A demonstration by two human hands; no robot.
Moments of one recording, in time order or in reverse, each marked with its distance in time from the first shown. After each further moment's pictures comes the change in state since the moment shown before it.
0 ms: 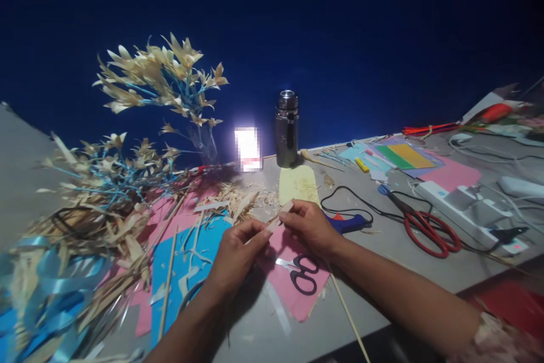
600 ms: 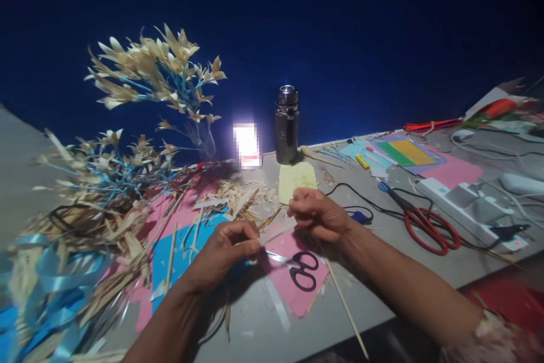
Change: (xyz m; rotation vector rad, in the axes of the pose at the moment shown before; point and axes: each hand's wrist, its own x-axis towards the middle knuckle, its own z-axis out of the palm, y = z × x) left_hand 0.009 0.000 -0.039 0.024 -0.255 0.059; right_hand 0.005 -0.033 -0.016 0.454 -0.179 0.139
